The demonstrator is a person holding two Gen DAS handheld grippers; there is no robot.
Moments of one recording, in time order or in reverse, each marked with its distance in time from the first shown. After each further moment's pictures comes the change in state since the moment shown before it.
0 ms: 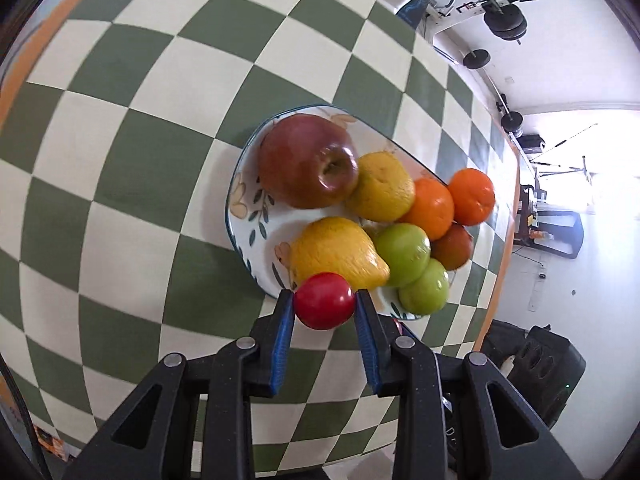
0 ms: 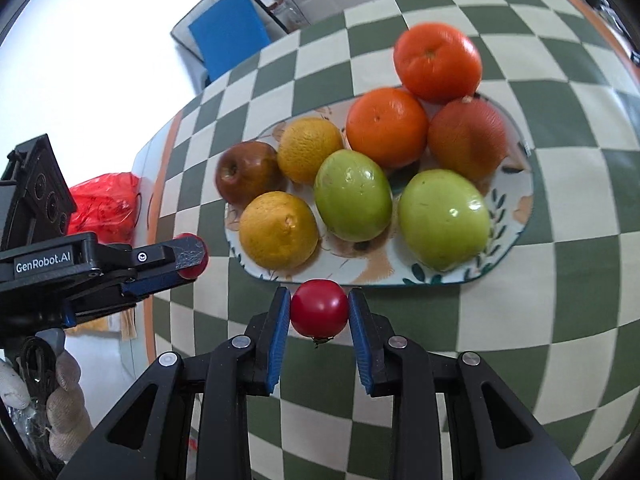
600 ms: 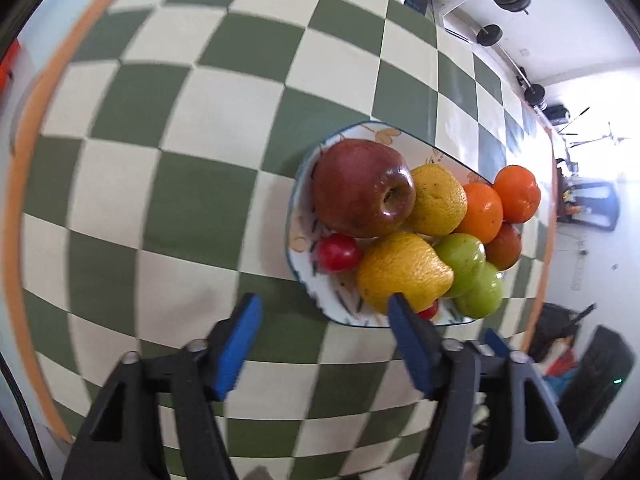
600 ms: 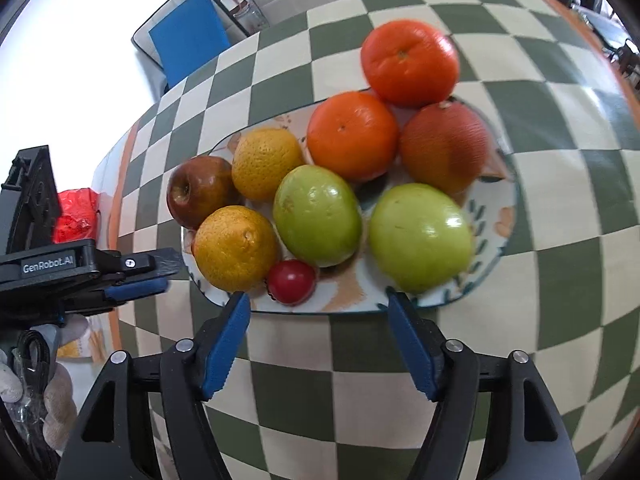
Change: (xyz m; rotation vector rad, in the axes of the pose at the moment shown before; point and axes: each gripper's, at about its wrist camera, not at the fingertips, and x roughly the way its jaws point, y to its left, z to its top) left arm -0.010 -0.001 0.004 0.139 -0.036 0.213; right arm 0.011 0.004 0.012 0.032 -0.024 -0.183
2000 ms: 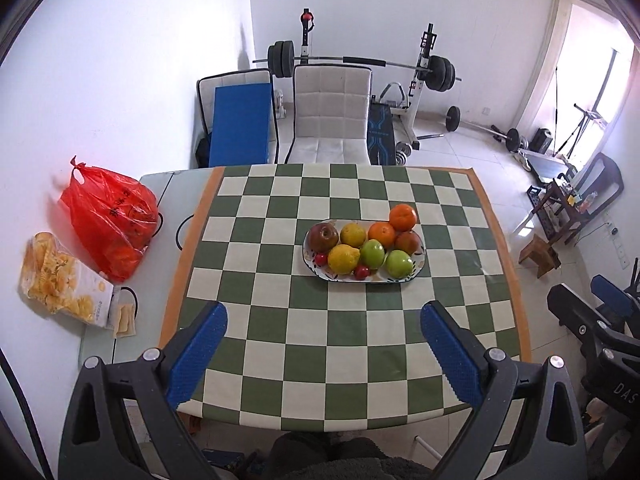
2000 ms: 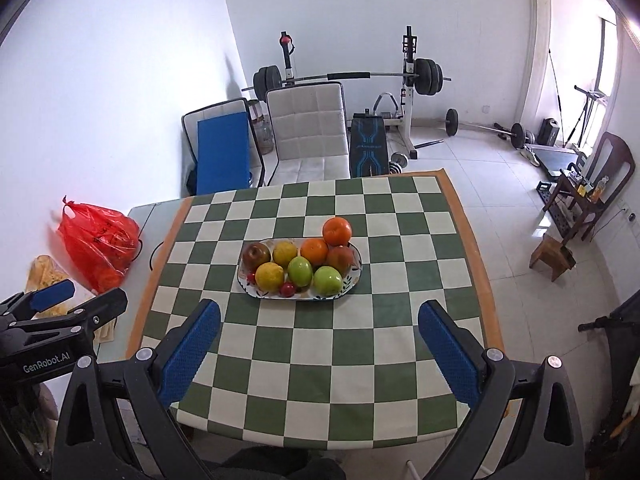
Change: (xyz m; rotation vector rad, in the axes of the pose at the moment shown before) left arm -0.262 -0.109 -0.261 0.231 -0.594 0.227; right arm -0.382 0.048 -0.175 -0.198 -0.482 -0.164
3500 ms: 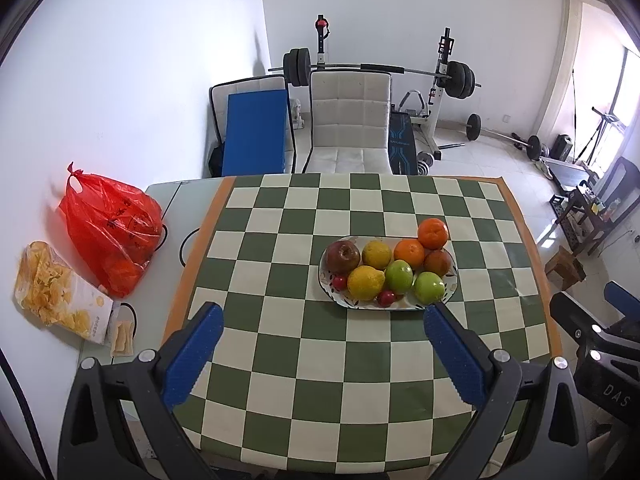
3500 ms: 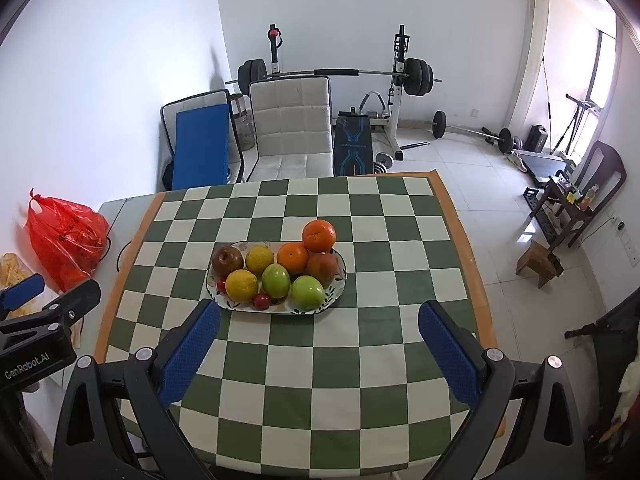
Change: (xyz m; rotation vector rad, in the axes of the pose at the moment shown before) left arm 0.073 -0.001 0.010 -0.001 -0.047 0.084; right arm 0.088 -0.004 0.013 -0.035 0.015 -0.084
